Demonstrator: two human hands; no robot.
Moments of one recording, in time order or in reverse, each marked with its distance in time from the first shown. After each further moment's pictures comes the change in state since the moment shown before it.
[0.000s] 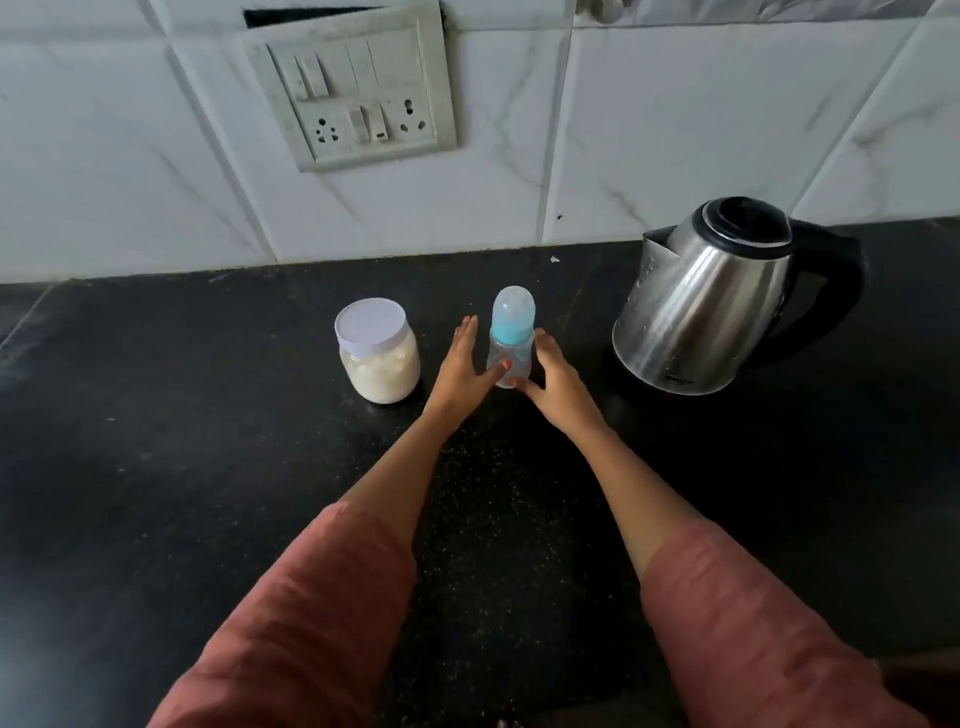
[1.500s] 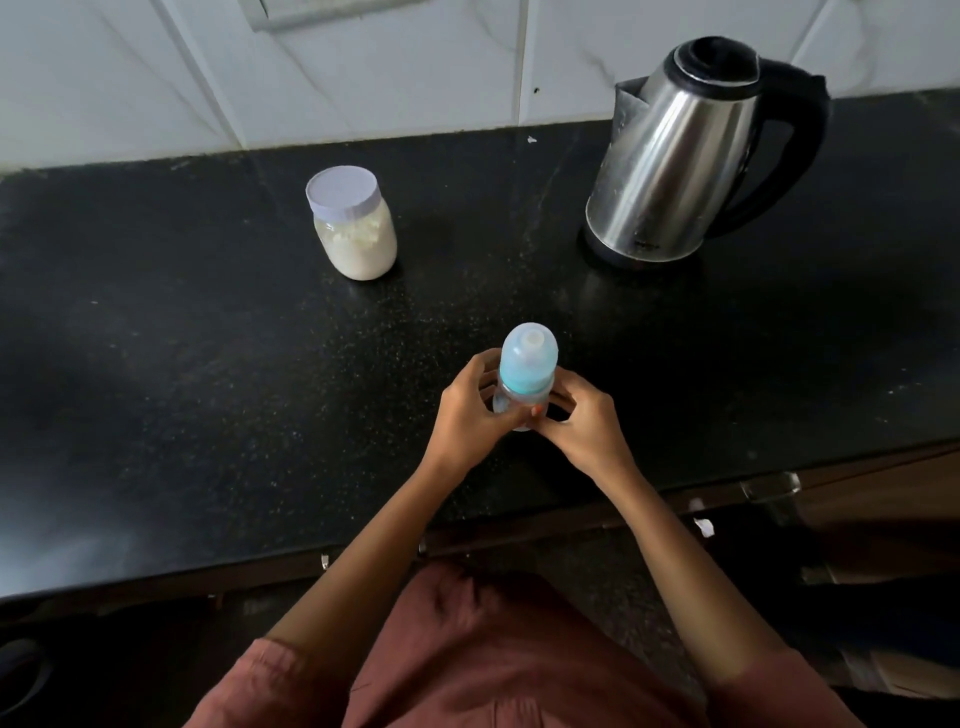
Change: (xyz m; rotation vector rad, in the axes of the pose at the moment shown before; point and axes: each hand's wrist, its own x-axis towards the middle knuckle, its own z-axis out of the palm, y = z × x) left_hand -0.202 0.014 0.044 -0.245 -0.044 0.014; right_hand -0.212 -0.010 0.007 0.333 0.106 0.040
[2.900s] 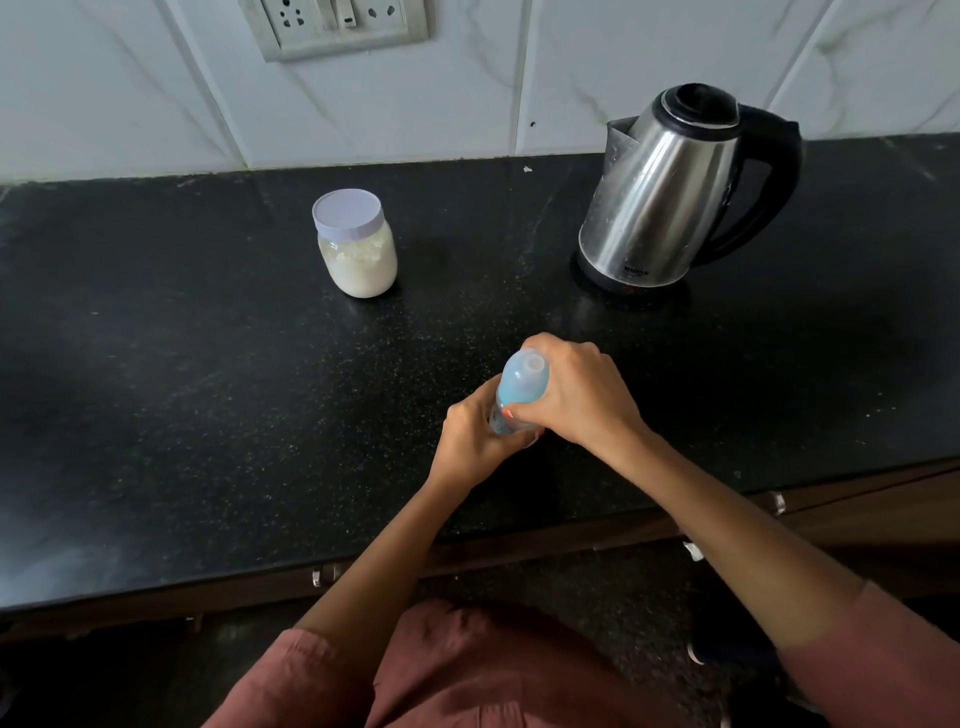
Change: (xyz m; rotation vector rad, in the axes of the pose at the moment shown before) left_hand 0.003 -0.015 0.009 0.021 -0.006 0.104; right_hand 0.024 -0.097 -0.022 -0.689 -0.117 0.047
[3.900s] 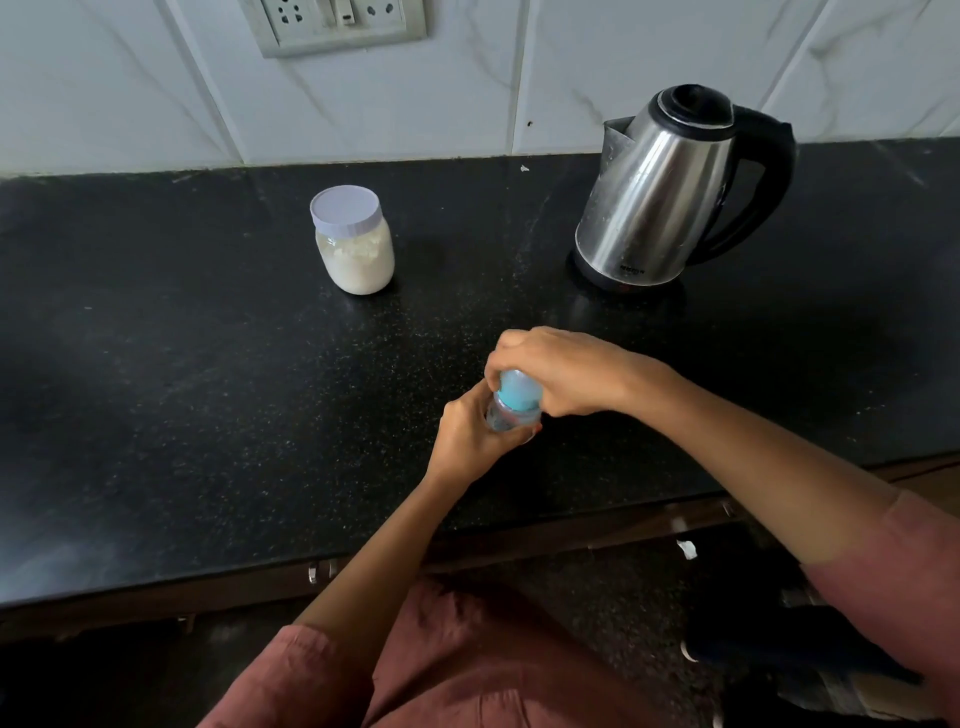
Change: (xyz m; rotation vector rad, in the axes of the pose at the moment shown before) left_hand 0.000 -0.003 0.001 0.009 0.003 -0.030; right_hand 0.019 -0.013 -0.032 -0.340 -0.464 -0.399
